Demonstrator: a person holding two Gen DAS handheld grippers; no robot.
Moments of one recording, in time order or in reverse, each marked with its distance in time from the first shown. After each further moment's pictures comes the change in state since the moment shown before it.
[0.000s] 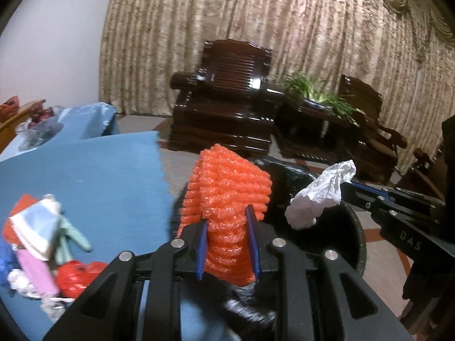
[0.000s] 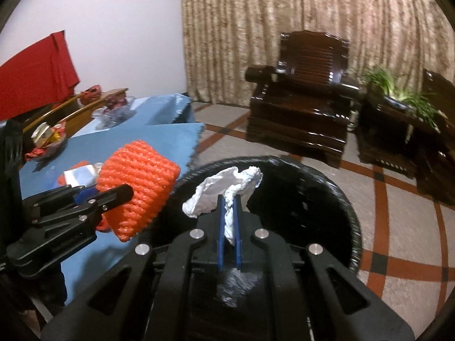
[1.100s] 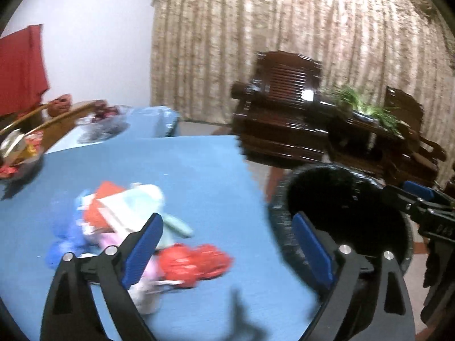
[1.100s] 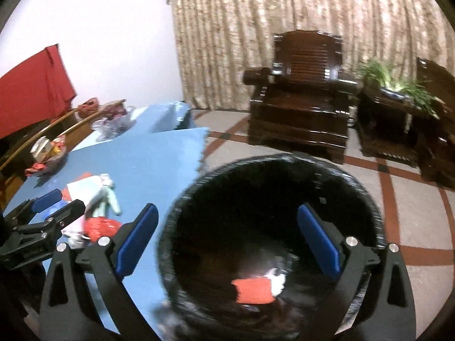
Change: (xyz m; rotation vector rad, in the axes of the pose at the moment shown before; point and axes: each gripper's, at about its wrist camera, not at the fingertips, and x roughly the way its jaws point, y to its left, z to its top) left arm -0.080 0.104 -0.035 -0.068 -0.063 0.285; right arm 0.012 0.054 -0.002 0.036 -0.046 0.059
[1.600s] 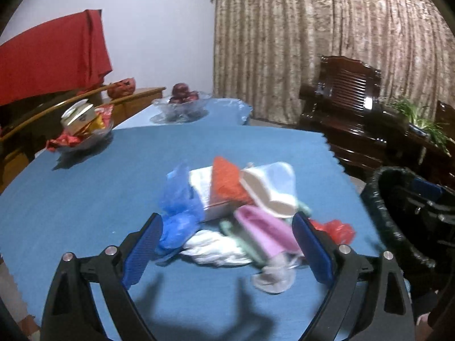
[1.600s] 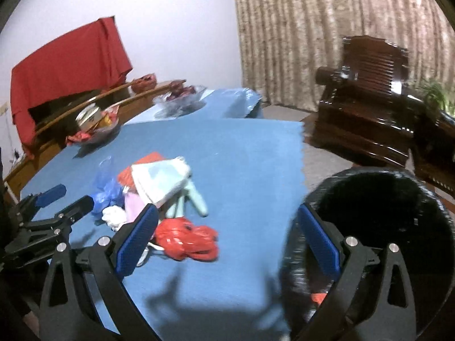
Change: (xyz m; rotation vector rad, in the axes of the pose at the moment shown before) left arm -0.024 0.120 -0.037 -0.110 0.014 0.256; right arm 0.059 0.141 -0.006 -0.166 0.064 0.221
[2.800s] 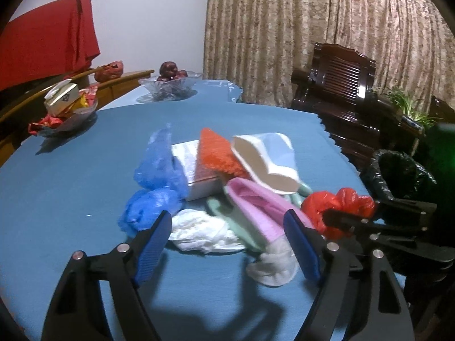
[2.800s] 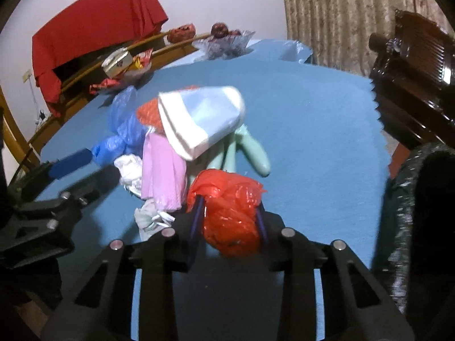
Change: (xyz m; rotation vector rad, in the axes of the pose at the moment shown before) left arm 0.033 -0.009 -0.022 0.000 0.070 -0.077; right arm 0.073 0.027 -0.024 -0.063 0.190 0.177
